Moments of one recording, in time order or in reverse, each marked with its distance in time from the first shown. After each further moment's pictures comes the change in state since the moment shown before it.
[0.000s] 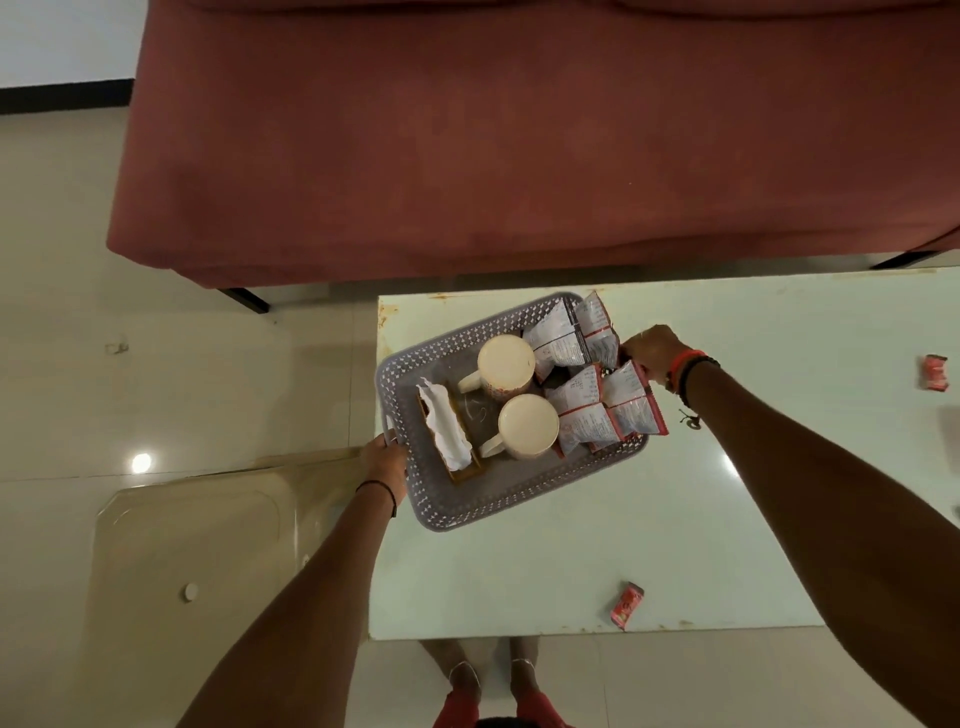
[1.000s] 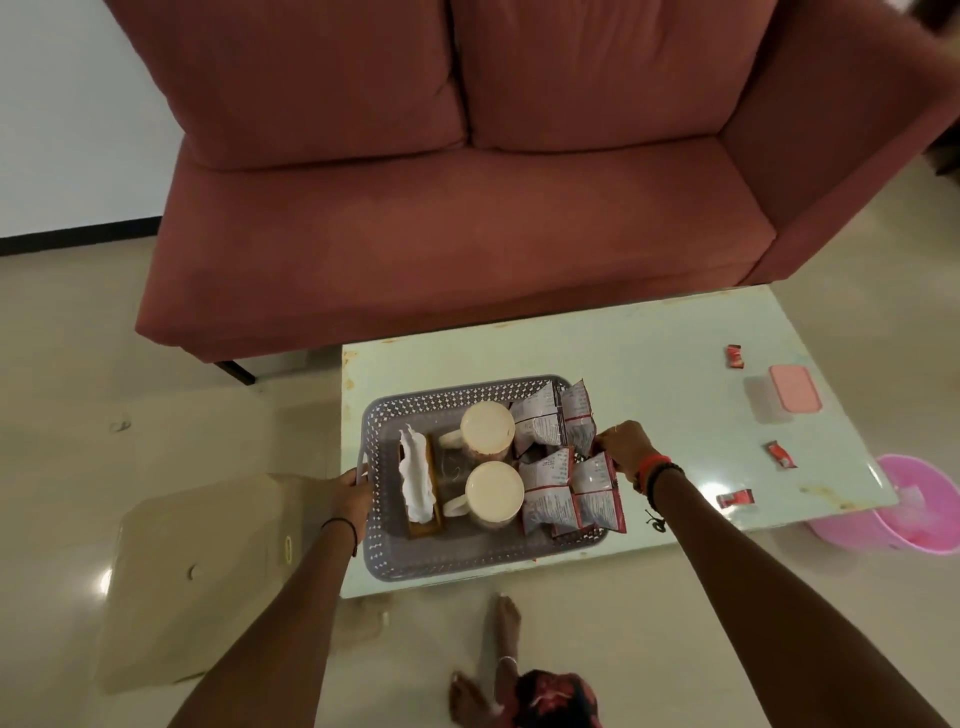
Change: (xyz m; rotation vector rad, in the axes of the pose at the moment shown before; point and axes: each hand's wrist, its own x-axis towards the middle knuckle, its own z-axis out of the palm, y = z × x) left_hand -0.193 -0.034 -0.034 0.123 -0.109 0.183; right_hand -0.218 0.164 -0.047 0.300 0.042 0.064
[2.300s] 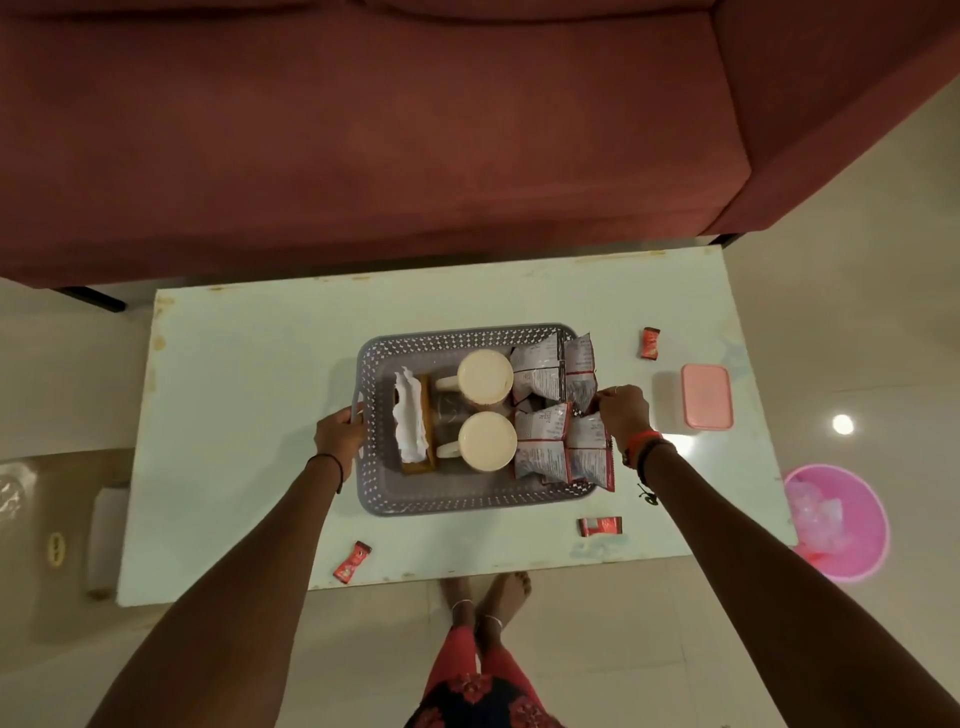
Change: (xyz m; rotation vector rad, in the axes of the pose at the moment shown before) left_hand 0.052 0.003 0.316 0.242 0.072 -0.012; right_hand 0.213 0.083 -0.198 -0.011 0.157 0.020
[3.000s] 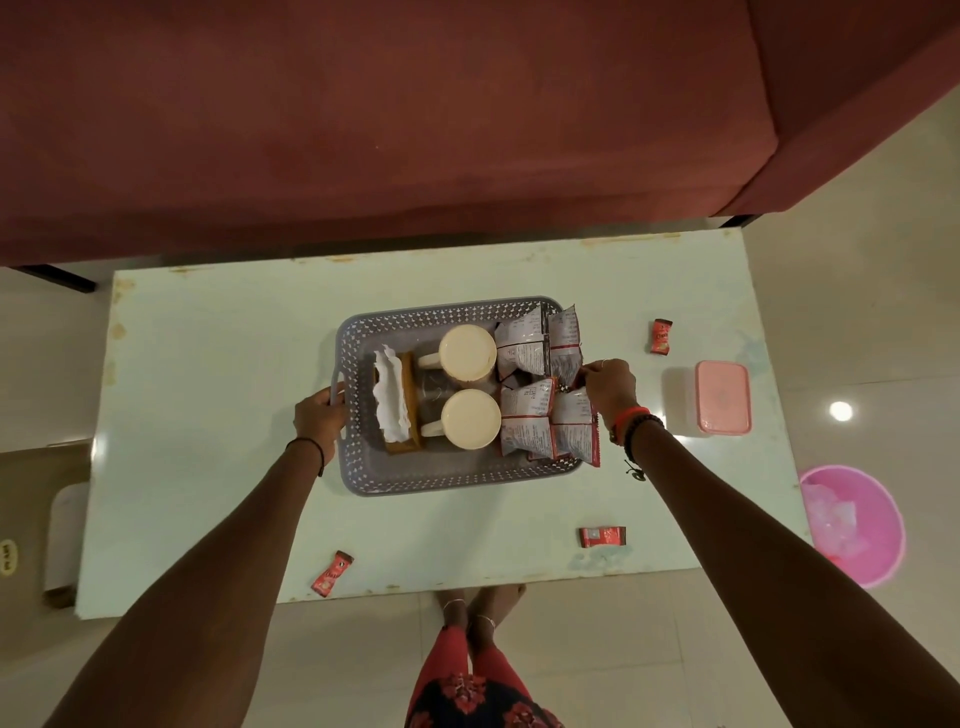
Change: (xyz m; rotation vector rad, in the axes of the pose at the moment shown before) left_hand 0.051 -0.004 0.015 -0.065 0.019 0.018; right_hand 0.056 -0.012 0.029 -0.033 -0.022 -0.046
